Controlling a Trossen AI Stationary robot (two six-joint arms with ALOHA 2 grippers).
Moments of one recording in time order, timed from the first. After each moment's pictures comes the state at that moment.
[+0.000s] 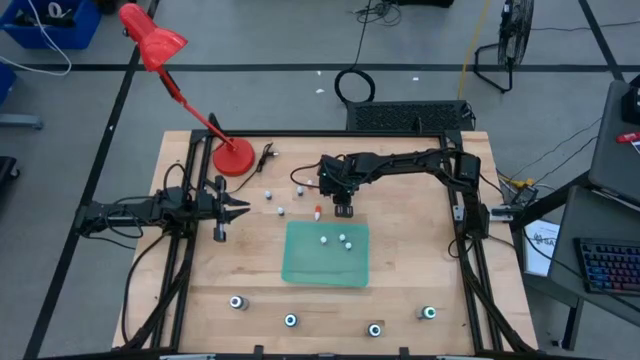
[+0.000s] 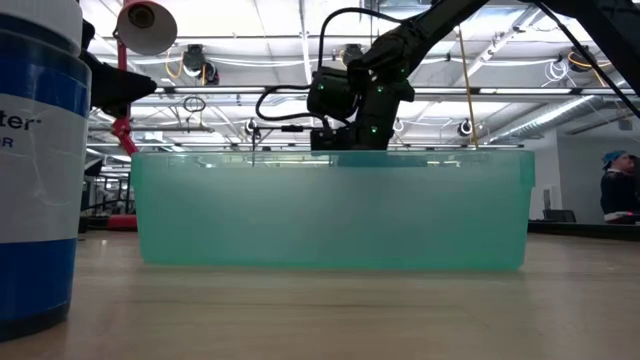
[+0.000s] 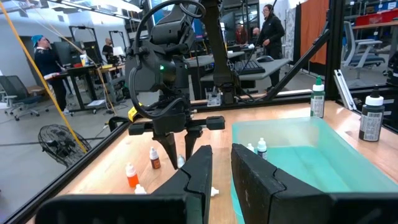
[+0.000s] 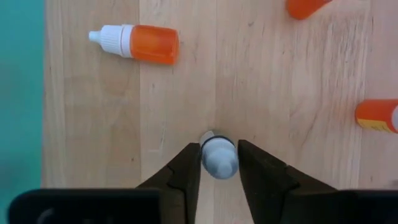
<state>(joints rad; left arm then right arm) 0.03 0.03 0.01 0.06 -0.03 0.13 -0.27 2.02 1.42 -0.64 -0.08 -0.27</state>
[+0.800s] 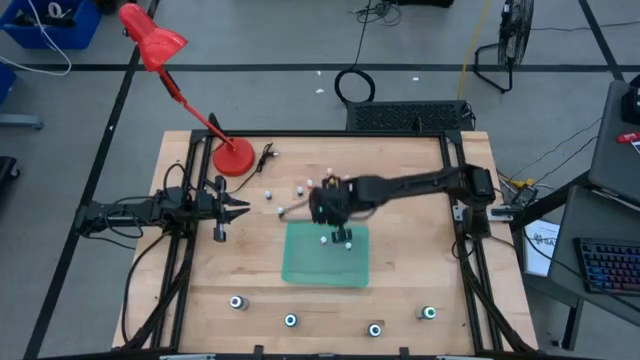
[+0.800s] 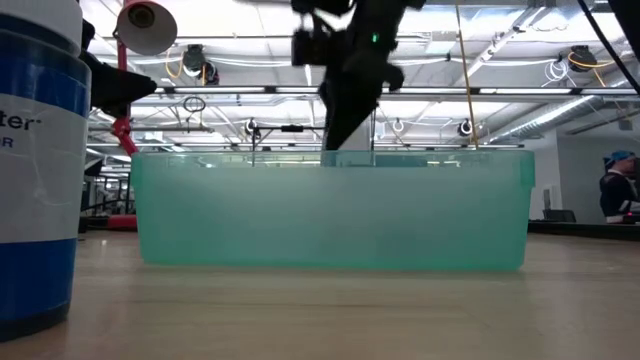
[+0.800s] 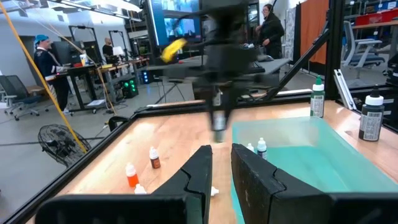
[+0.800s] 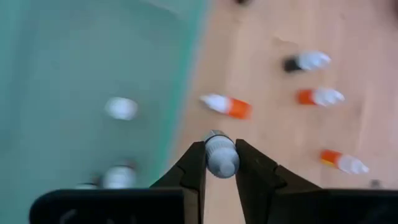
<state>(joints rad) 0.03 0.03 0.01 0.06 -0.03 0.13 0.02 1.93 1.62 -0.85 0.13 -0.21</state>
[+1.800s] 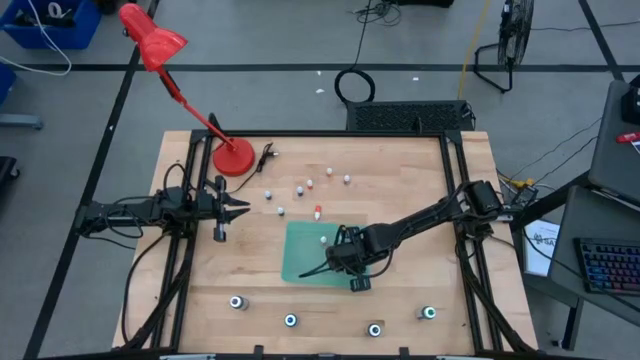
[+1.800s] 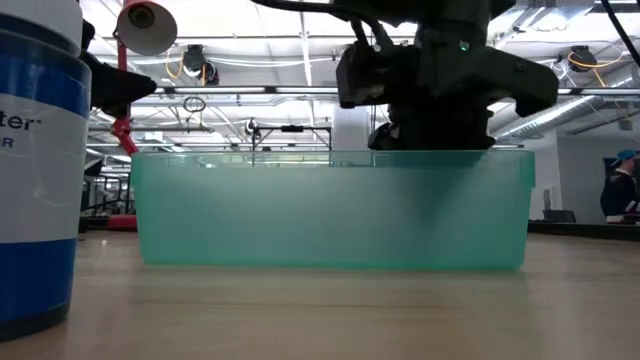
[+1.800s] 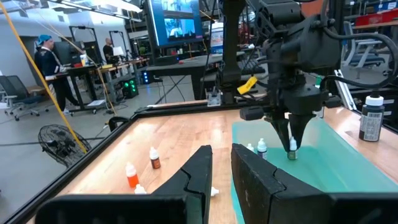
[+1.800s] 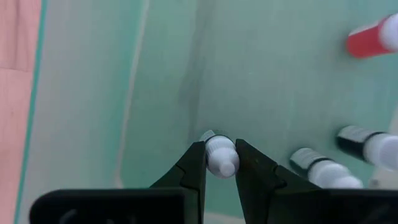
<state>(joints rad) 0.03 0.03 0.01 0.06 -0.03 0.13 0.28 1.93 1.31 -0.67 -0.01 0.15</state>
